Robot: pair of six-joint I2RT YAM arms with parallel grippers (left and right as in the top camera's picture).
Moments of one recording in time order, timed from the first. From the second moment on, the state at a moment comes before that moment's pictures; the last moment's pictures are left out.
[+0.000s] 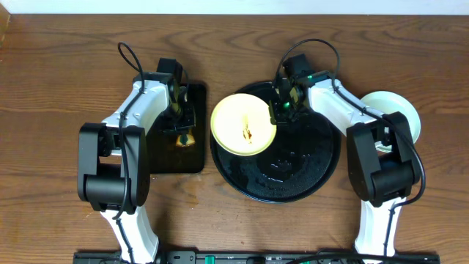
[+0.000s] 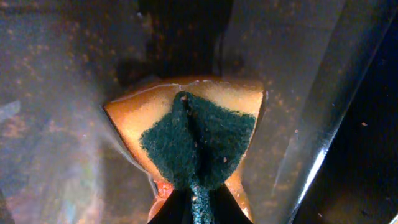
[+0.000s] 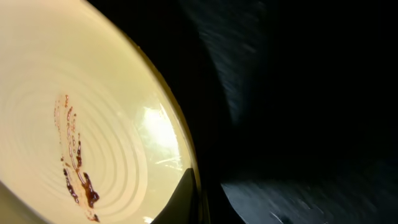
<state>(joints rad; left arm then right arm) -0.11 2.00 1.35 -0.92 0.12 -0.22 0.34 2.12 1.47 -0.75 -0.32 0.23</state>
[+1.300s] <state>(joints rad) -0.11 1.72 1.35 -0.80 0.04 -0.21 0.30 2.02 1.47 -0.96 0.02 0.23</state>
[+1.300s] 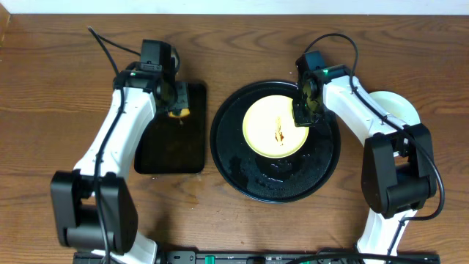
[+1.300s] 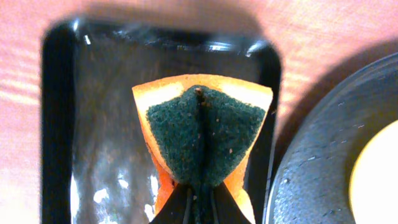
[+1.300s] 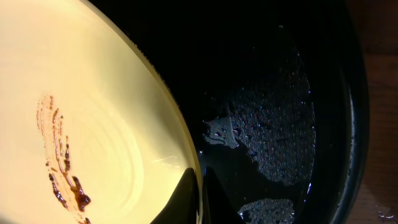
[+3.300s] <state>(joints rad) -0.11 1.68 1.35 -0.83 -0.05 -0.14 0.30 2.02 1.47 -0.95 0.03 0.23</state>
